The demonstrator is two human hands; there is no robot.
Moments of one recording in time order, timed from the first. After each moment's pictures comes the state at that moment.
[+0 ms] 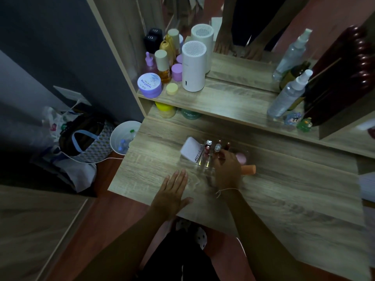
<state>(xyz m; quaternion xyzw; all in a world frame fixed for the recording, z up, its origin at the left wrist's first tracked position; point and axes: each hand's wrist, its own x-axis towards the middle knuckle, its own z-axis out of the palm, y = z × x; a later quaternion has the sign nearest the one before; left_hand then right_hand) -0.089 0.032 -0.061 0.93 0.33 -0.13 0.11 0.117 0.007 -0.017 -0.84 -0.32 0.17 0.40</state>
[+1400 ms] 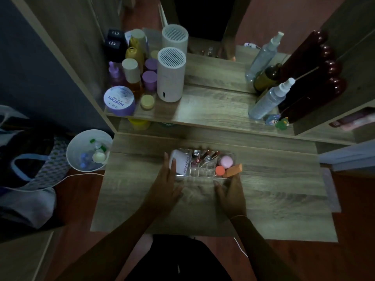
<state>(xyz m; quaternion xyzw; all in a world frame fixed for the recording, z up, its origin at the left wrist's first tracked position) -0.053 0.117 -0.051 0.90 0.25 0.08 0.36 0.114 -0.052 -0.035 -0.90 -0.24 0.20 0.30</state>
